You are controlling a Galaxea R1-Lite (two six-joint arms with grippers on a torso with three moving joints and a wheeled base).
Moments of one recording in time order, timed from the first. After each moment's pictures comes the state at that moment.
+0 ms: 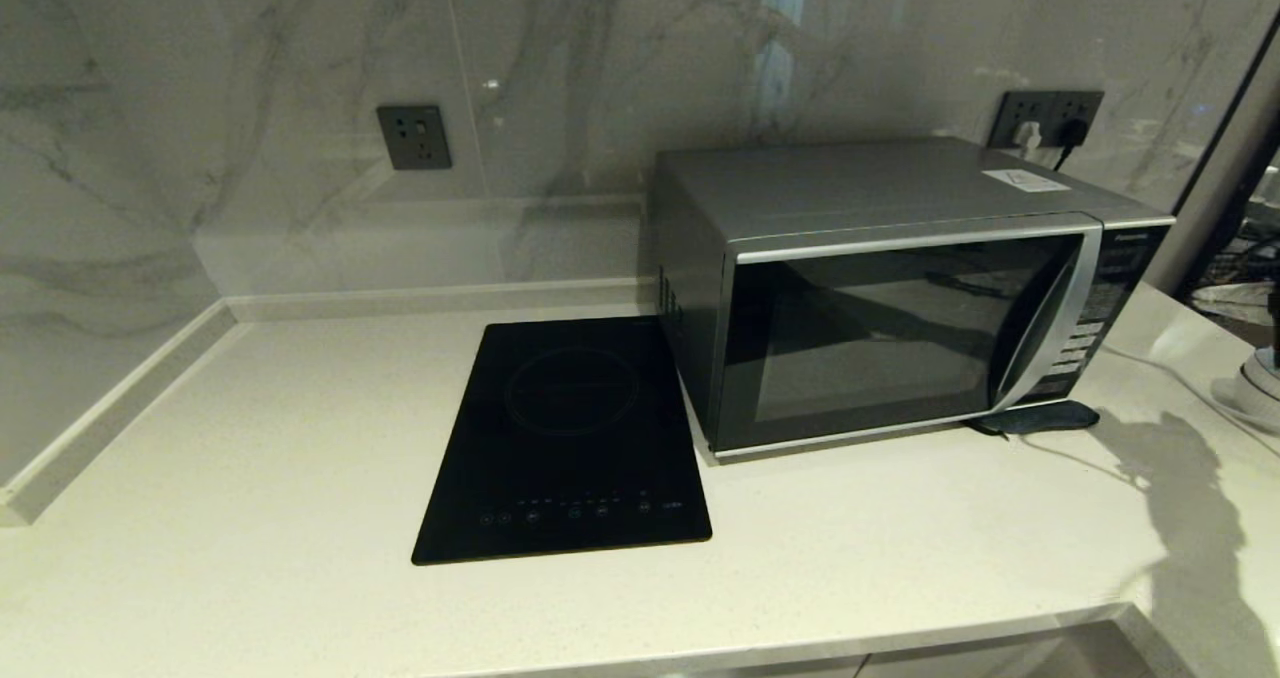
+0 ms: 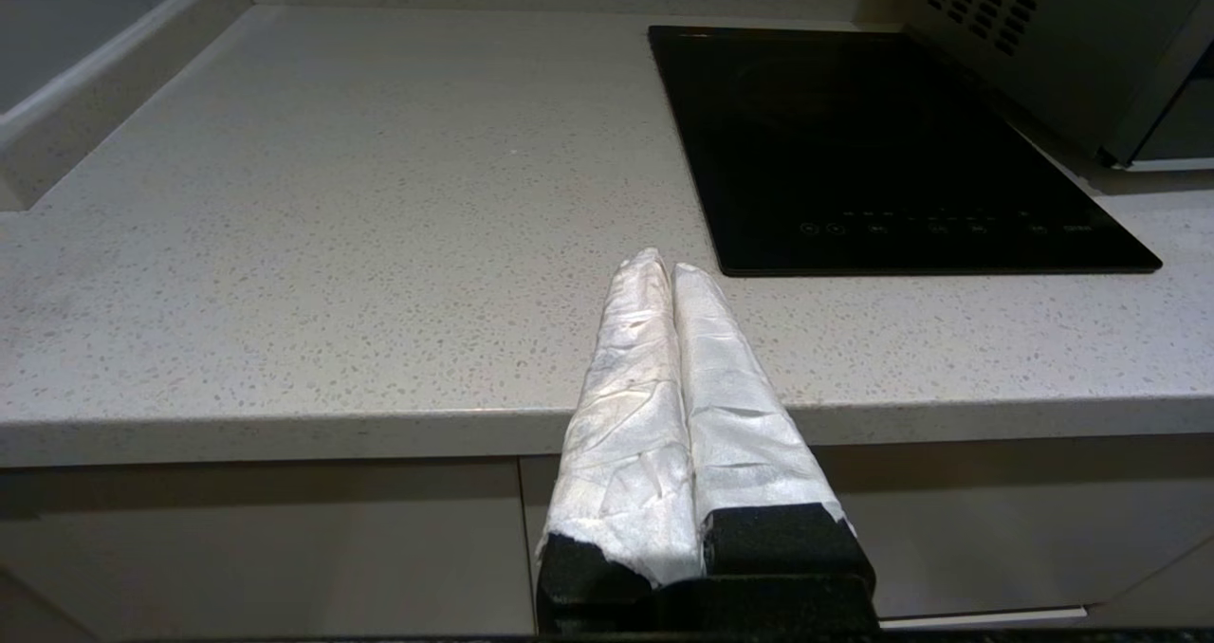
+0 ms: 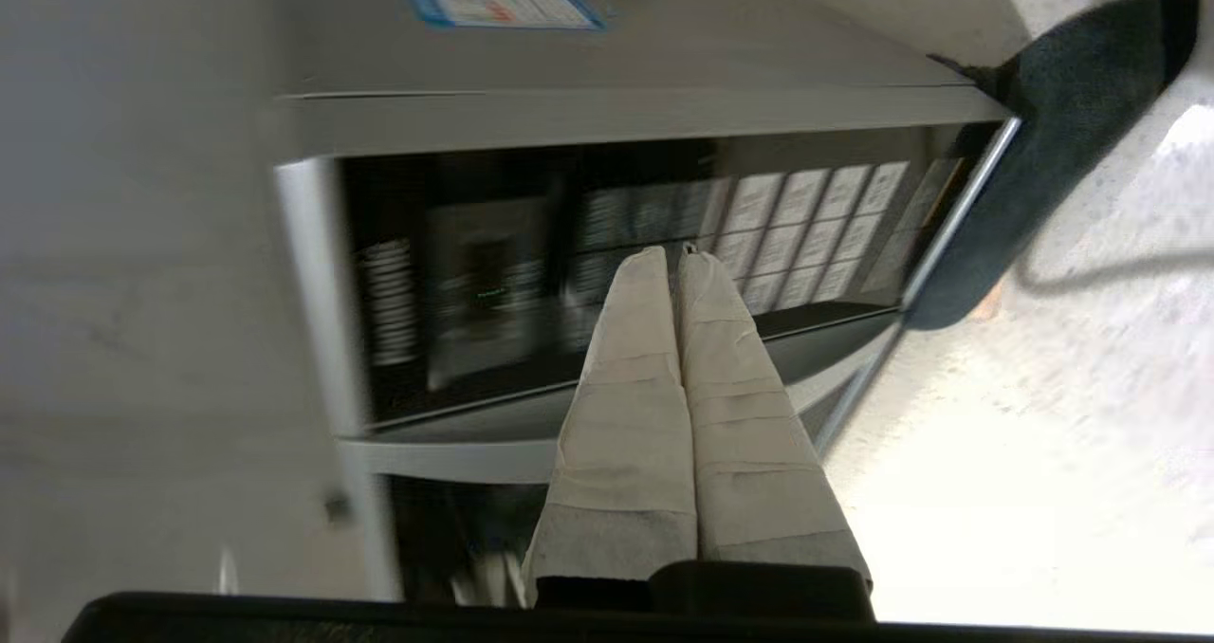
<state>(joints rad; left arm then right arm) 0.00 0.00 0.00 -0.01 0.02 -0.07 -0.63 2.00 -1.55 0.04 0.71 1.07</state>
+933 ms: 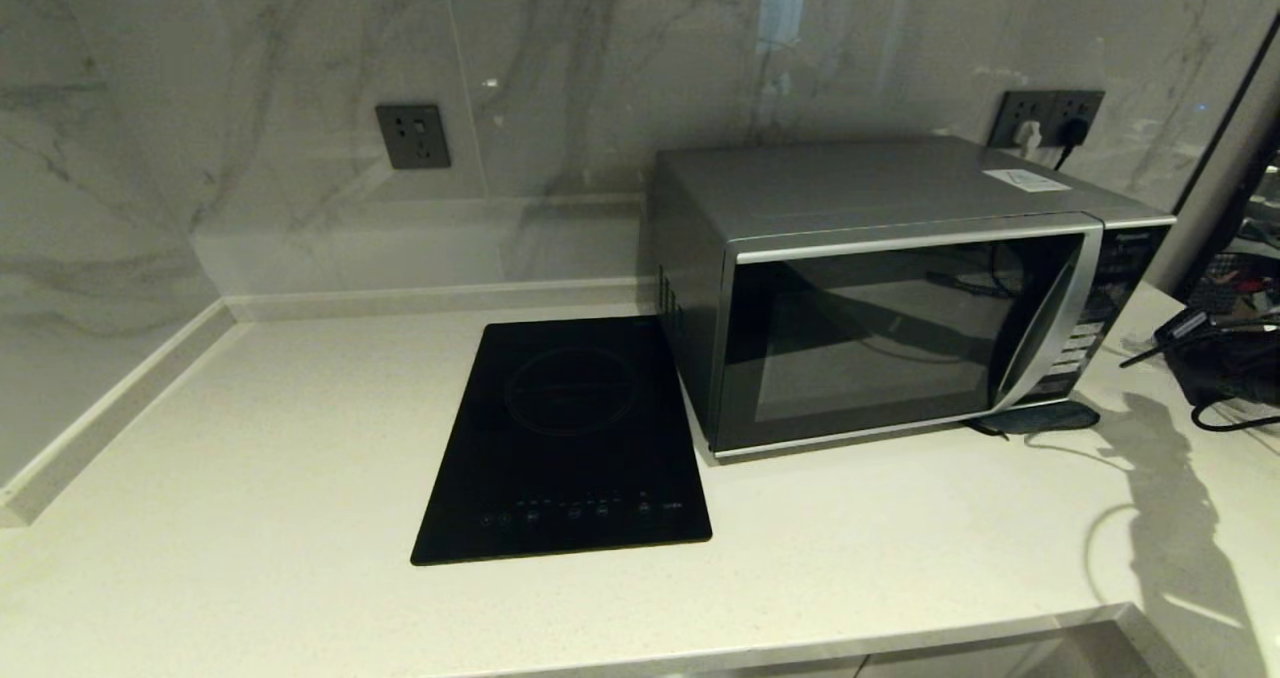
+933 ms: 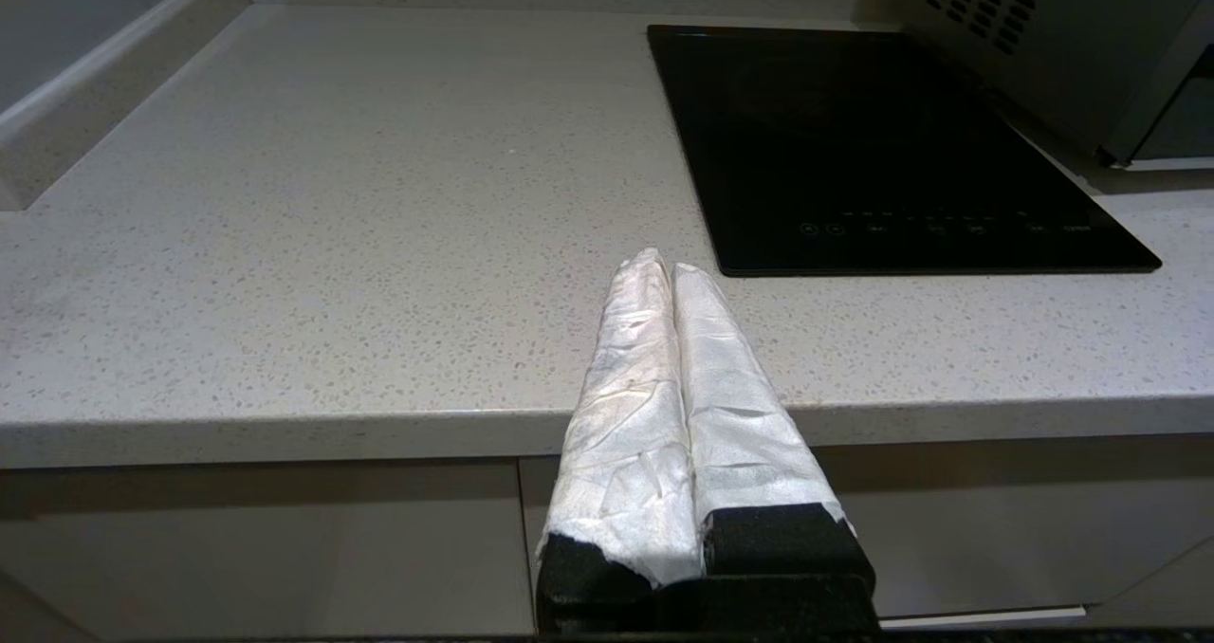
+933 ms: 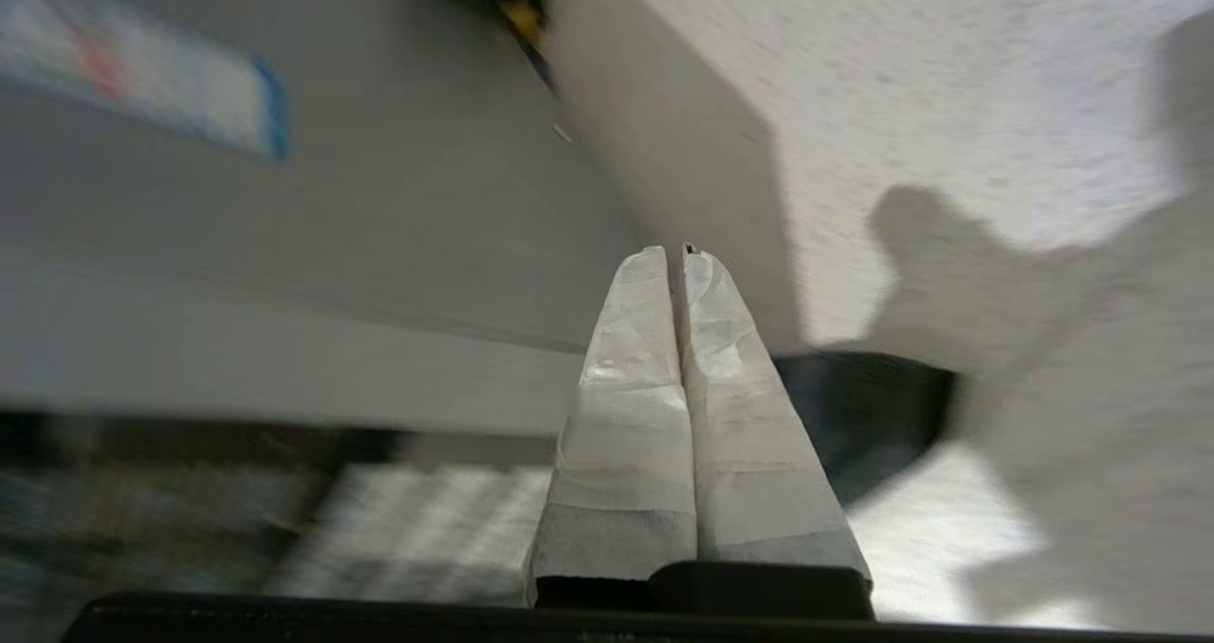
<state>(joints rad) 0.00 0.00 0.00 -0.01 0.02 -0.07 -0.56 2.29 -1.50 -0.42 0.52 0.74</state>
